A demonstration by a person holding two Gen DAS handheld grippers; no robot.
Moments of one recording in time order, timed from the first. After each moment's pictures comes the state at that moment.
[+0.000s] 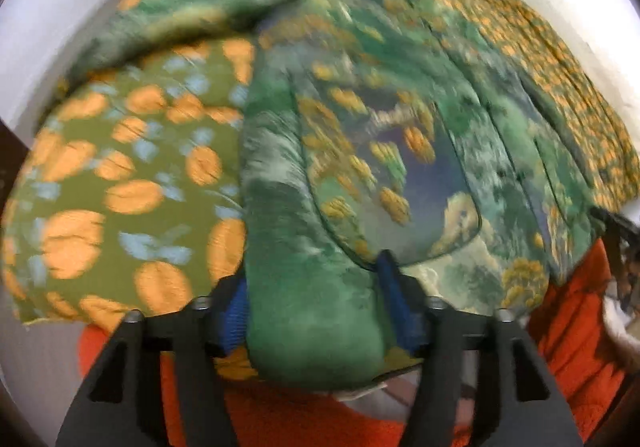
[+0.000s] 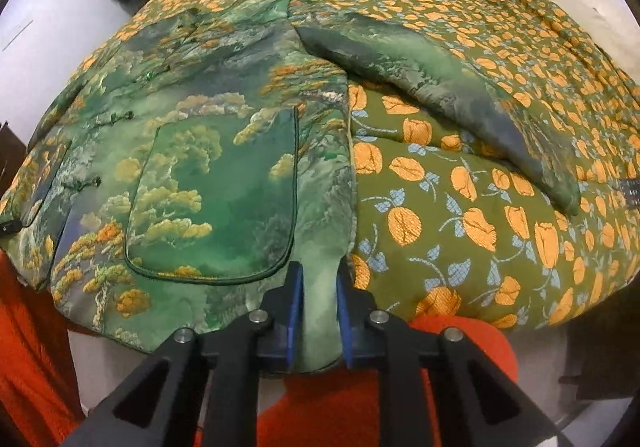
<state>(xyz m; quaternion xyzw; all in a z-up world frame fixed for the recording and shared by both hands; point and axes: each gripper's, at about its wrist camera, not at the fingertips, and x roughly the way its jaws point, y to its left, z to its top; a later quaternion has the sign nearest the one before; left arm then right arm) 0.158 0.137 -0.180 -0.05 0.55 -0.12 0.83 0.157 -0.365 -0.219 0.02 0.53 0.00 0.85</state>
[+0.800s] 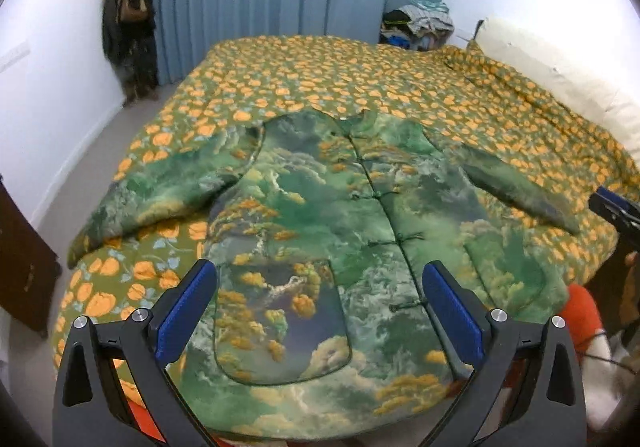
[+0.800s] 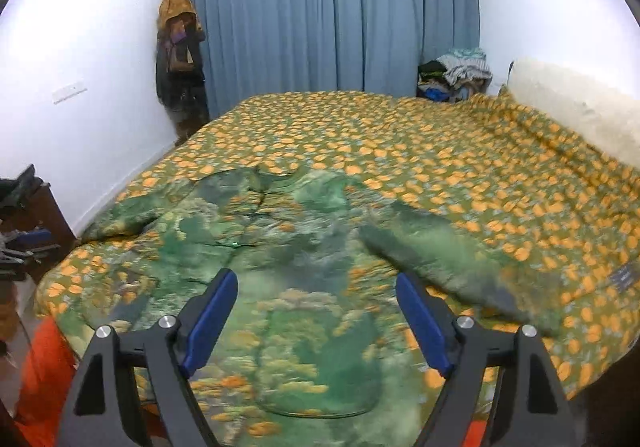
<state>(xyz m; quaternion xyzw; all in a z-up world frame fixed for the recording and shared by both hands) 0.156 0.030 -0.053 0.02 0.37 -0.11 0.92 0.148 -0.287 -0.088 0.03 0.30 0.04 0.95</state>
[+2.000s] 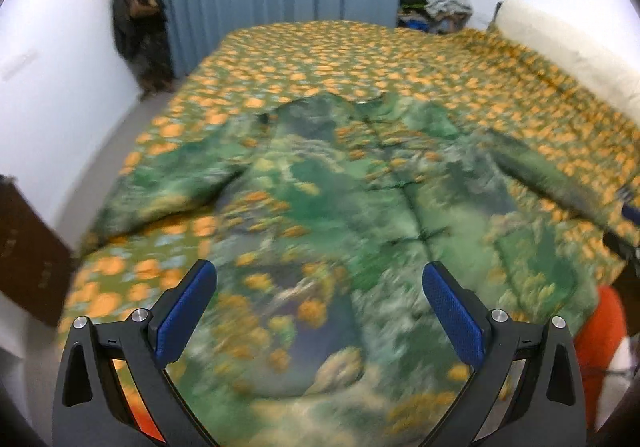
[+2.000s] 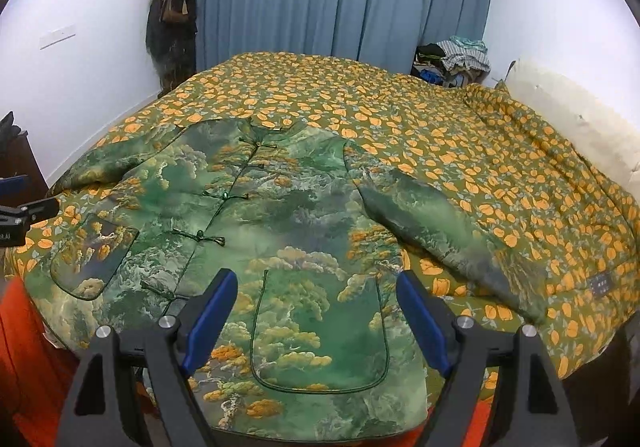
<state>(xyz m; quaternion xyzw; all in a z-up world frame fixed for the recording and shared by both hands) 0.193 0.016 -0.087 0.03 0.41 -0.09 0.91 0.153 -0.248 -0.116 -0.05 0.36 0.00 0.93</state>
